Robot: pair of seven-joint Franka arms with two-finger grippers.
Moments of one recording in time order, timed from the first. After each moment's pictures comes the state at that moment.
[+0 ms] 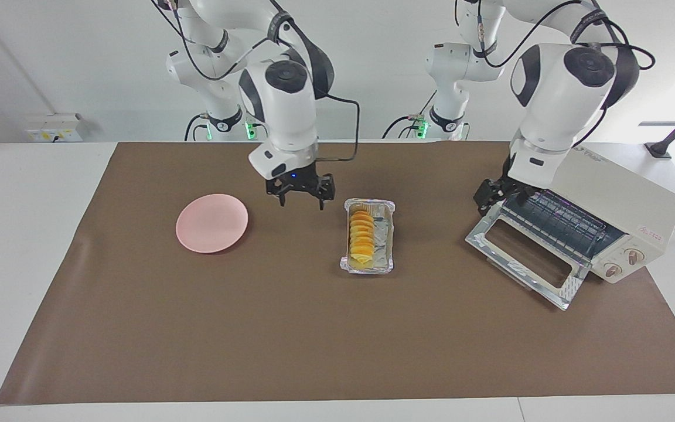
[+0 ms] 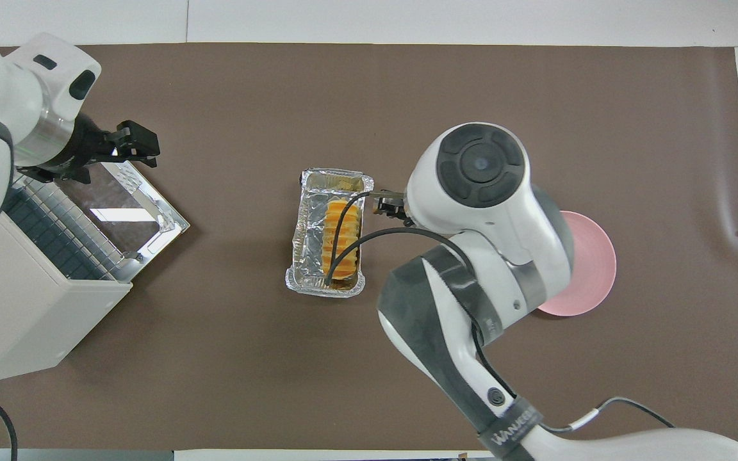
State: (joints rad) left arm -0.18 0.12 0.01 -1.59 0.01 1.69 -0.34; right arm 0.50 0.27 0.06 -1.69 -0.02 2.00 0.76
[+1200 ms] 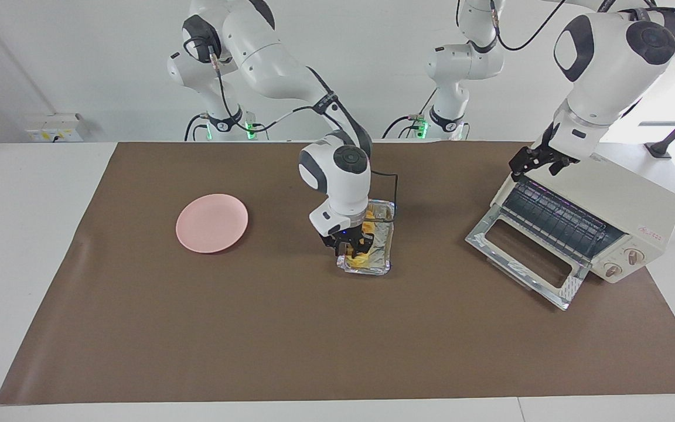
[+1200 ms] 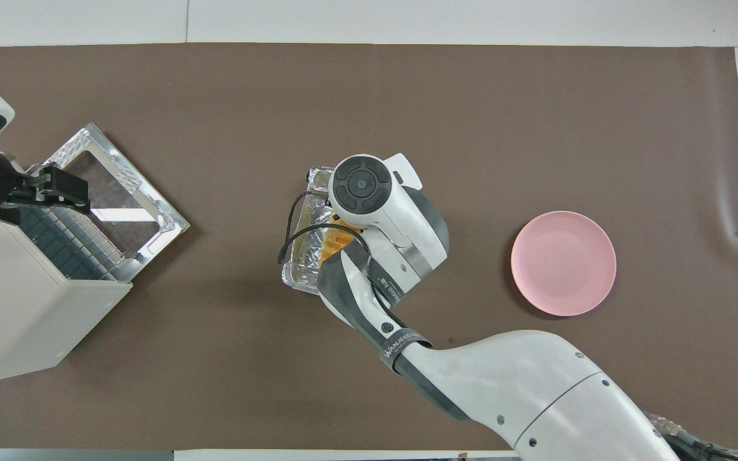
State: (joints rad) left arm -0.03 0.01 -0.05 -1.67 0.01 1.58 -0.15; right arm 0.58 0.60 0.04 -1.56 -0.09 2.23 0.92
